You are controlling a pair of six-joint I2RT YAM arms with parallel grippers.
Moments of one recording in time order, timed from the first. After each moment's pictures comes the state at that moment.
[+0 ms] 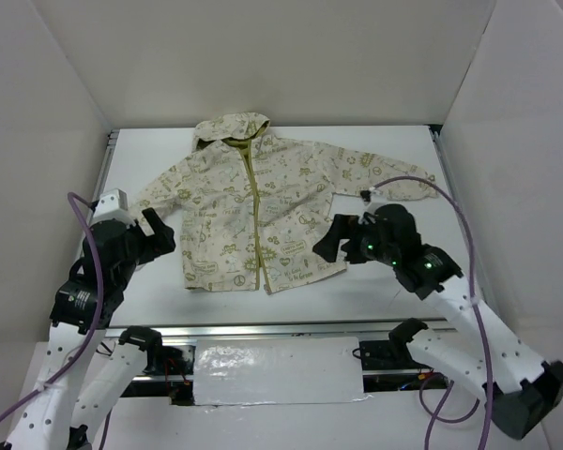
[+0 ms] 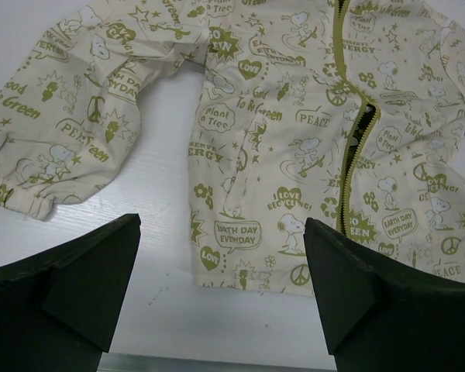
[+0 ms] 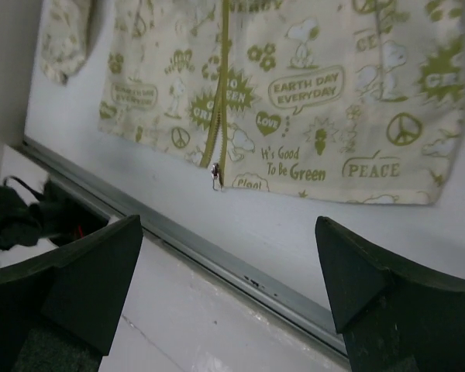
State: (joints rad) left arm -0.21 0.59 0.88 -0.76 -0.24 -0.45; right arm 0.49 0.79 0.81 -0.56 -0.18 0.57
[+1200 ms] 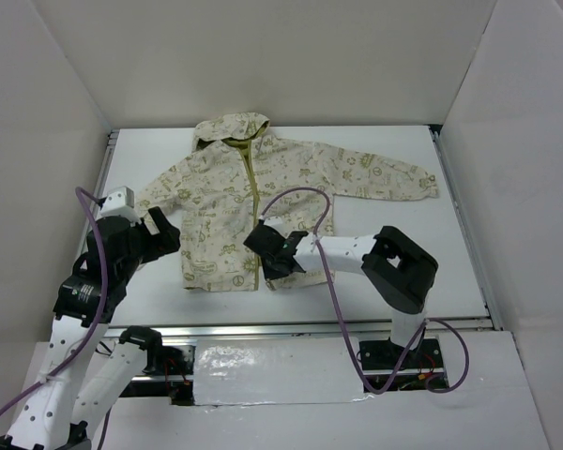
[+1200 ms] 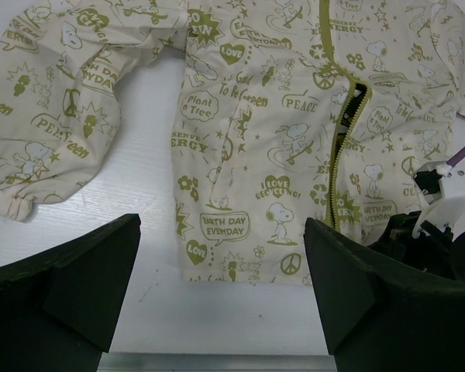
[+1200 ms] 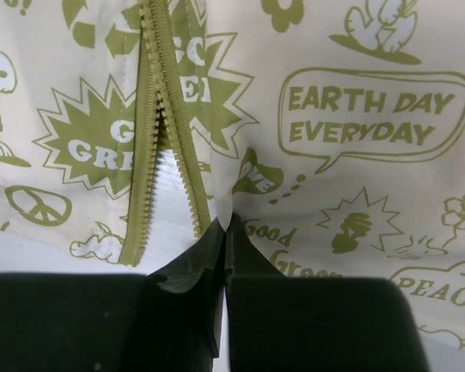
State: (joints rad) left arm -0.21 0.63 0.88 -0.75 -0.18 -0.45; right arm 1.00 1.85 1.13 -0.43 0.26 0.69
